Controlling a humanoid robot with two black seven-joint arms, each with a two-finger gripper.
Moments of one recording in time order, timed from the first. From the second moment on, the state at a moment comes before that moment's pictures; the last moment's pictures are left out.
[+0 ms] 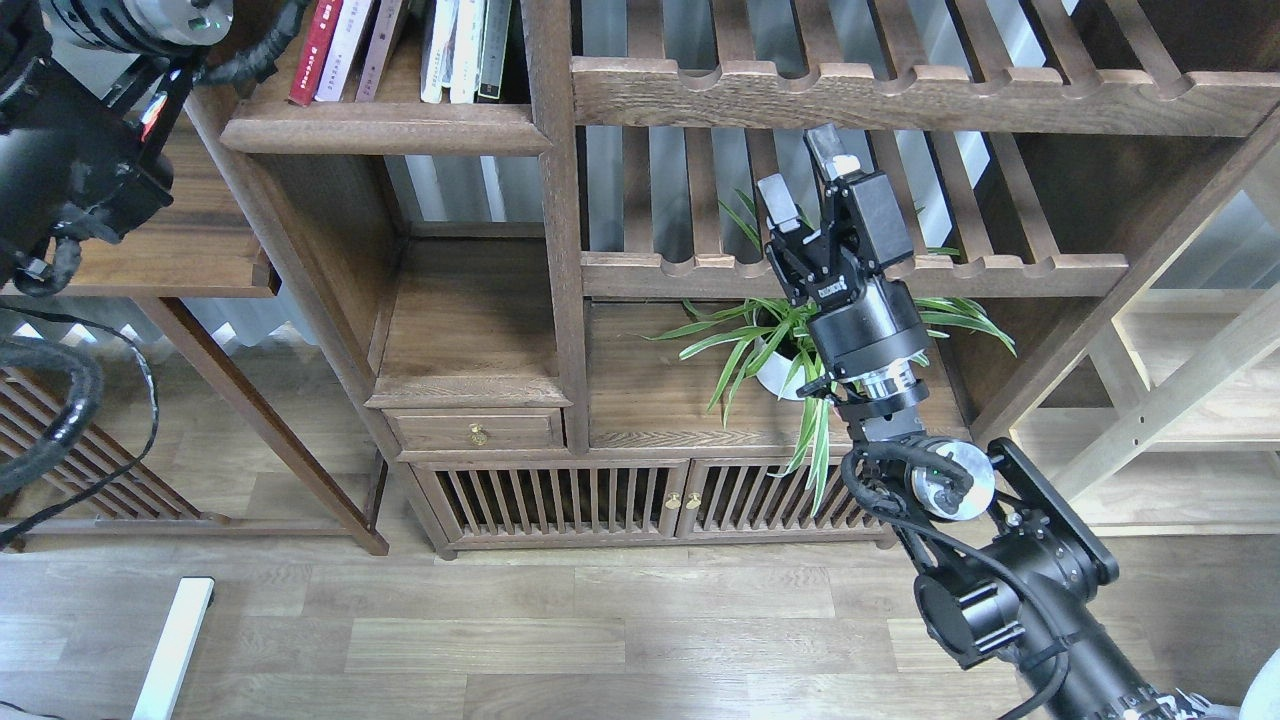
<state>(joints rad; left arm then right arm) -1.31 0.24 -0.89 -0.79 0.27 0.18 -0.12 0.30 -0.04 1.18 1.28 0.31 0.57 -0.03</state>
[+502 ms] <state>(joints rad) -1.26 0.24 -0.97 -0.85 -0.05 -0.12 -0.26 0.28 -0.05 1.20 1.28 0.31 0.57 -0.03</state>
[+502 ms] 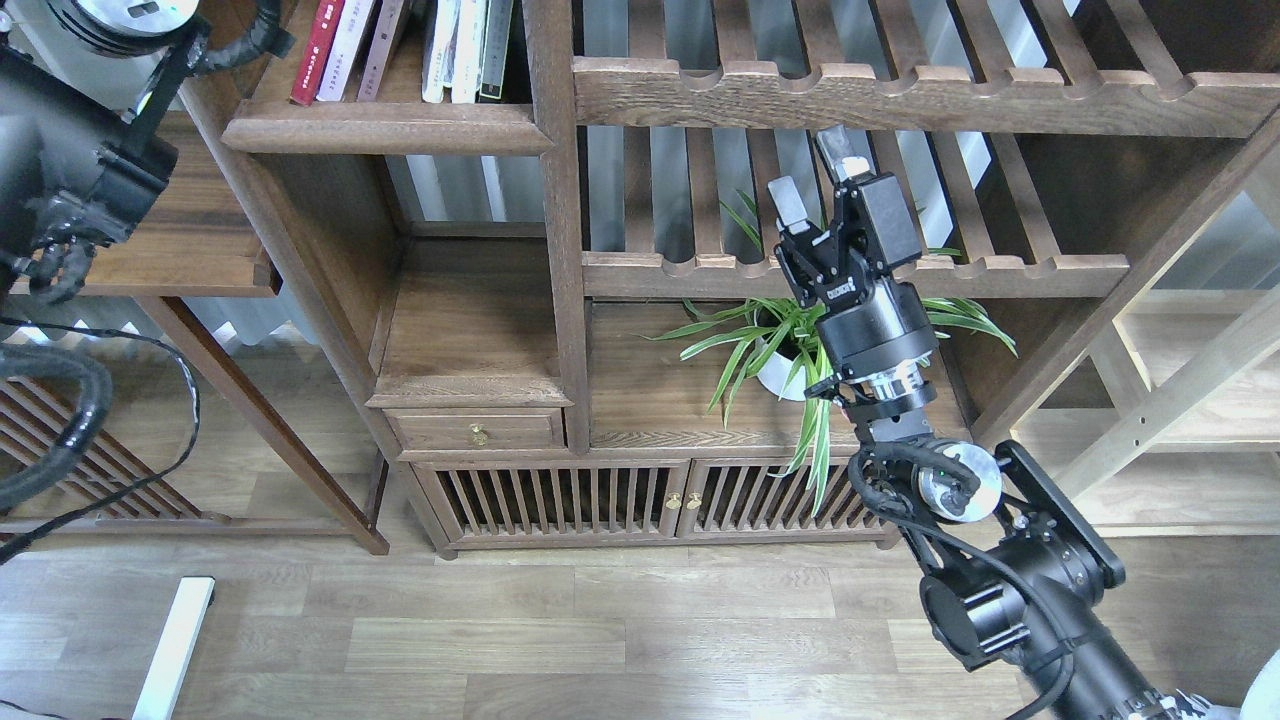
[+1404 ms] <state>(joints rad) -0.91 0.11 -1.05 -1.27 -0.09 -0.34 -0.25 0.29 -0.03 1.19 1.29 0.31 0.58 -0.03</state>
